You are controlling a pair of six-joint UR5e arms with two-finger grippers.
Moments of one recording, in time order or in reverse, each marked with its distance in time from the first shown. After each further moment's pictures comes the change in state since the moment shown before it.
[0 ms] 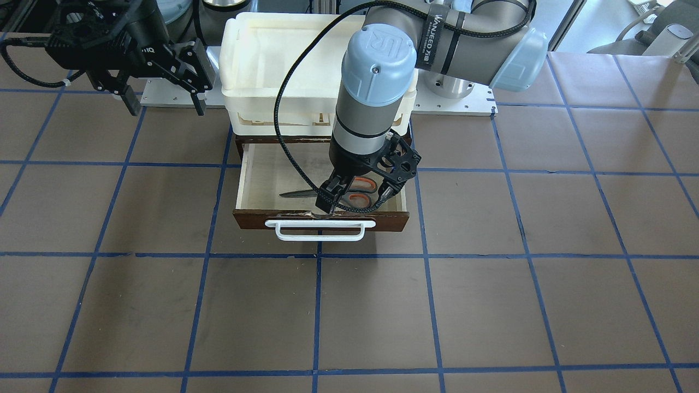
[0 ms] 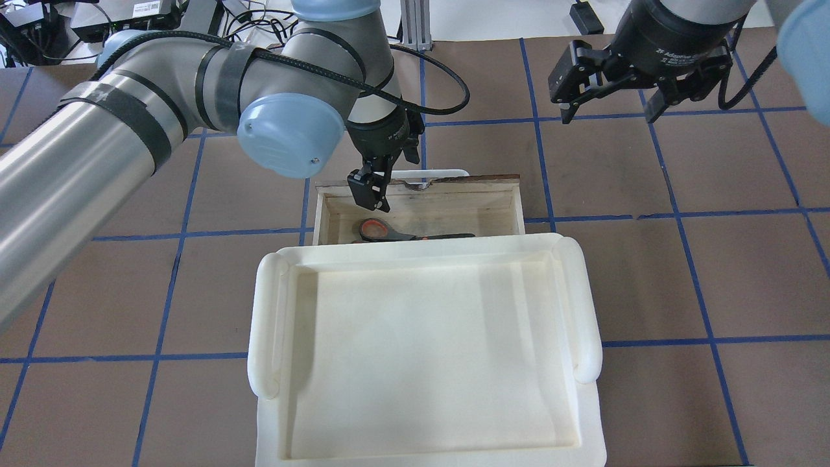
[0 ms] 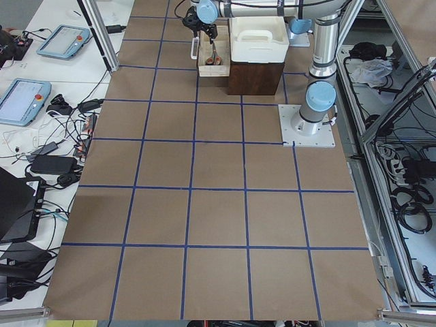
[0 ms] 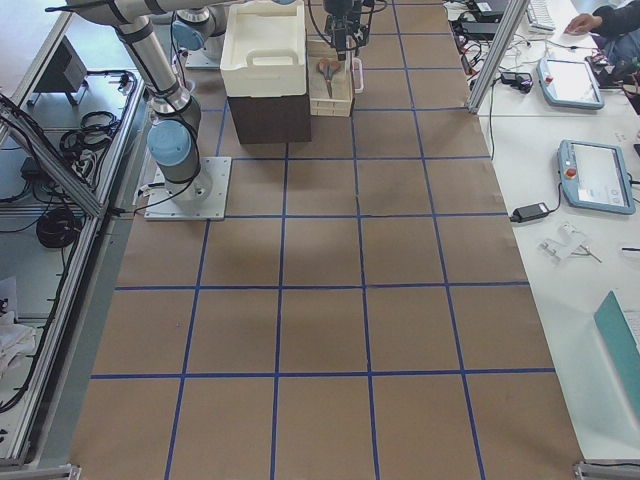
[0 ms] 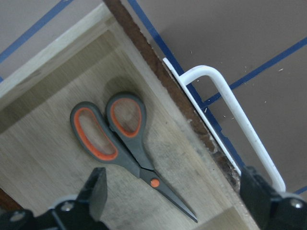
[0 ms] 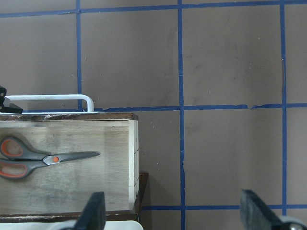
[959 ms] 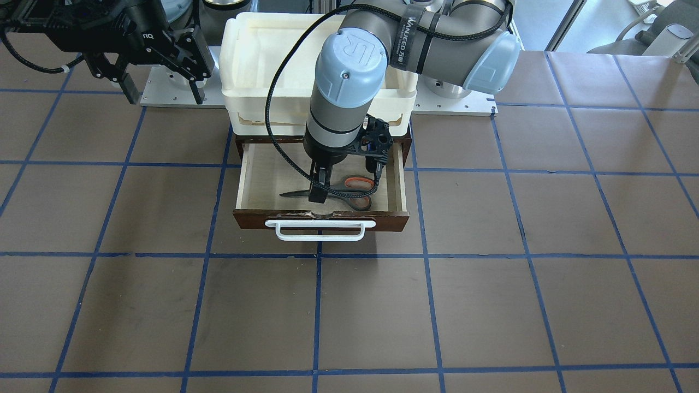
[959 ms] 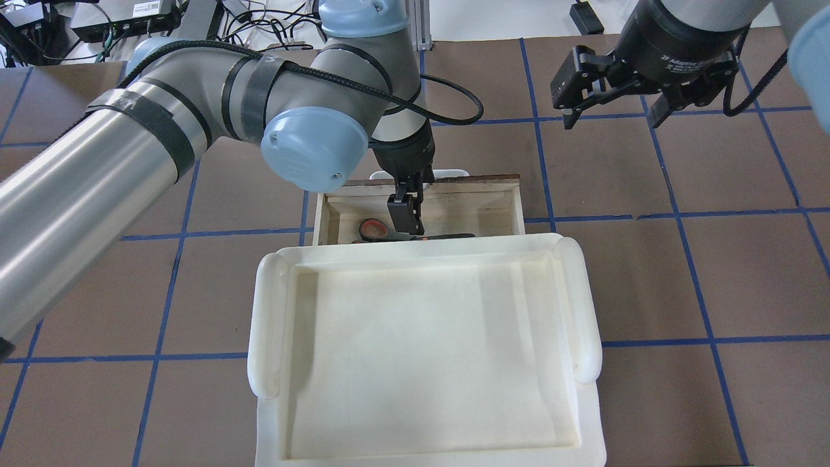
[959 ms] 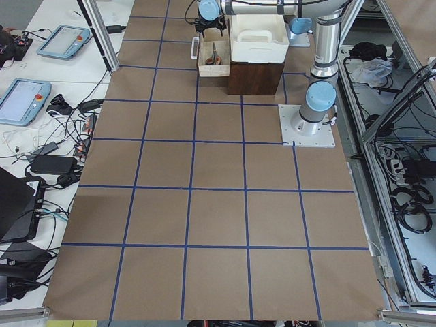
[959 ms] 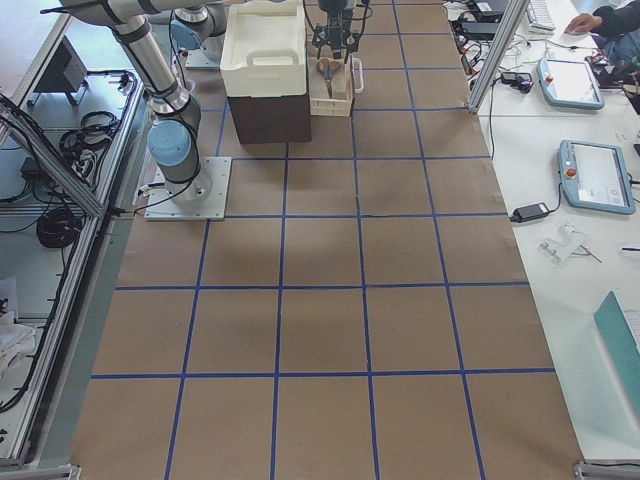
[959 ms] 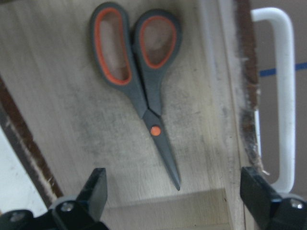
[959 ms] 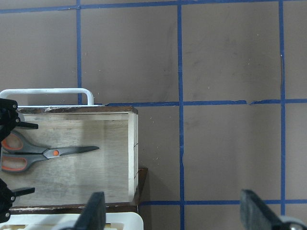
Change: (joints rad) left arm -0.039 0.007 -0.004 -0.082 -0.056 -0.538; right arm 0.002 -0.024 0.014 0.008 -0.002 0.000
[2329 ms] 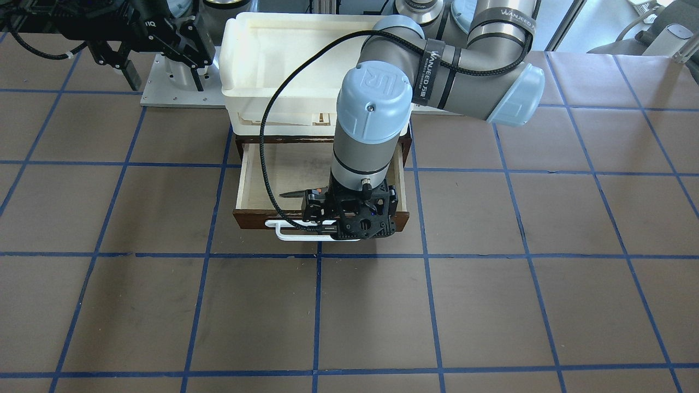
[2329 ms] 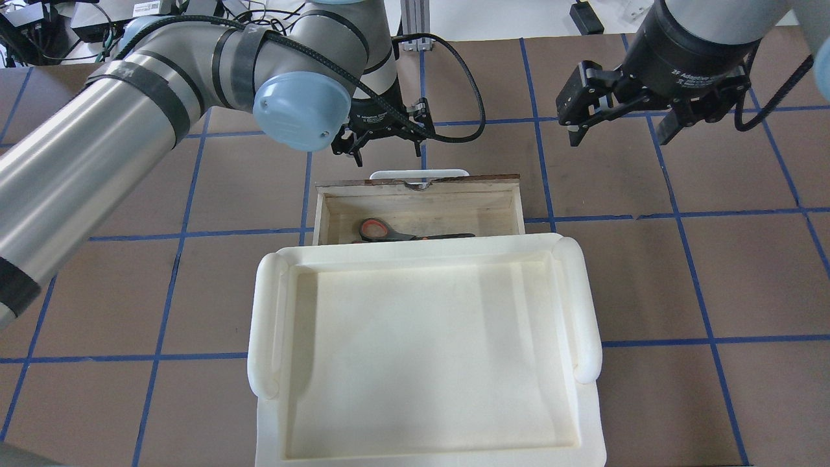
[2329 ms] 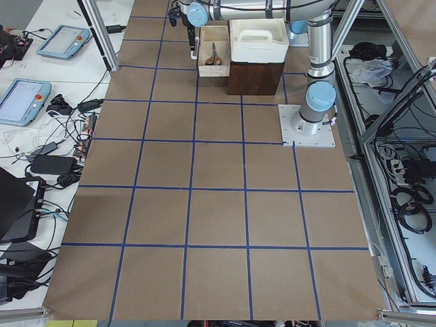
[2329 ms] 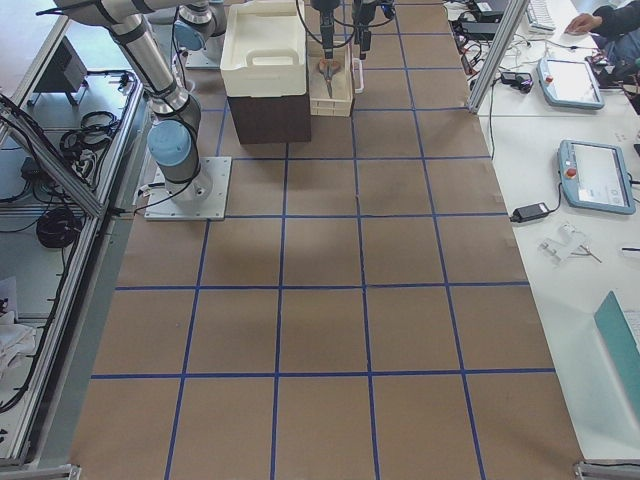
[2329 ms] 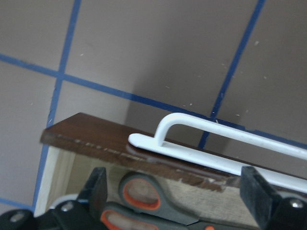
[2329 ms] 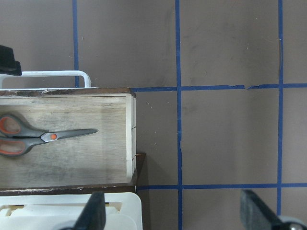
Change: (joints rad) left arm 0.069 -0.108 0.108 0.133 0.131 1.579; right arm 0.001 -0.025 0.006 0.055 -0.006 0.003
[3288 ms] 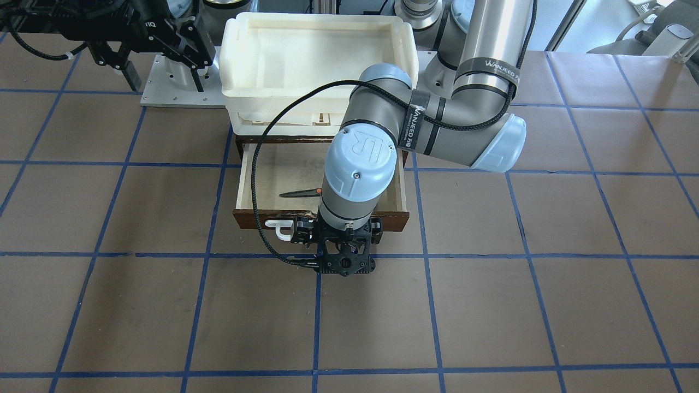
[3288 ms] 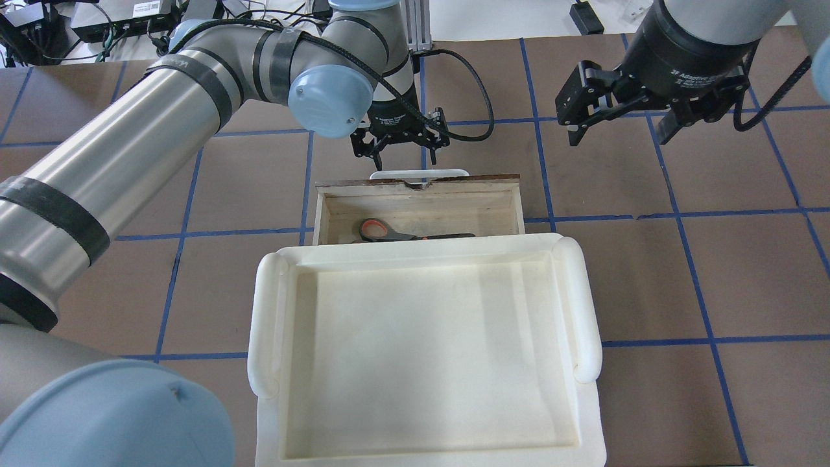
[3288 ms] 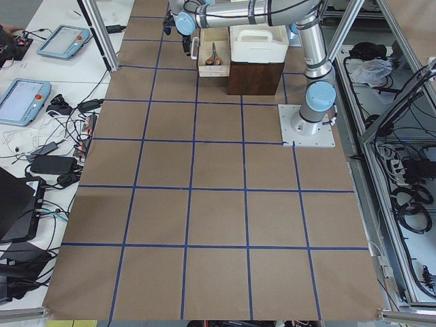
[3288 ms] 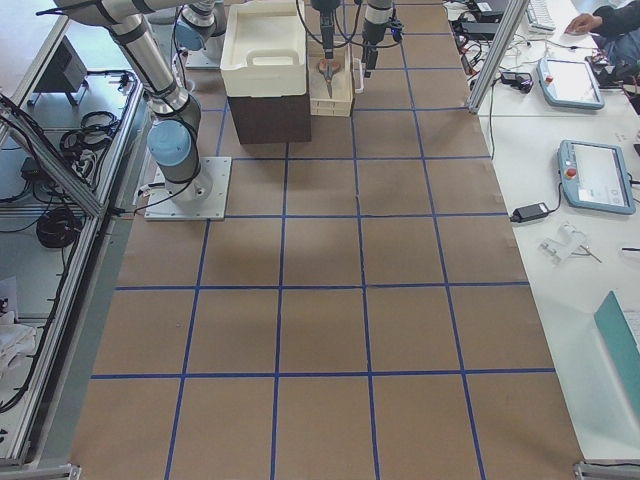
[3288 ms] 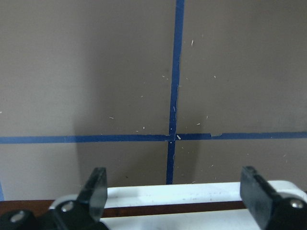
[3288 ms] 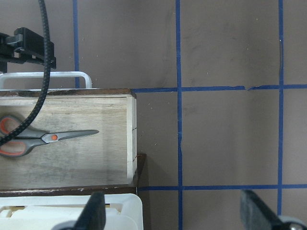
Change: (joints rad) left arm 0.000 -0.133 0.085 -0.067 -0.066 0.059; right arm 0.002 0.001 0.002 -0.006 0.000 0.000
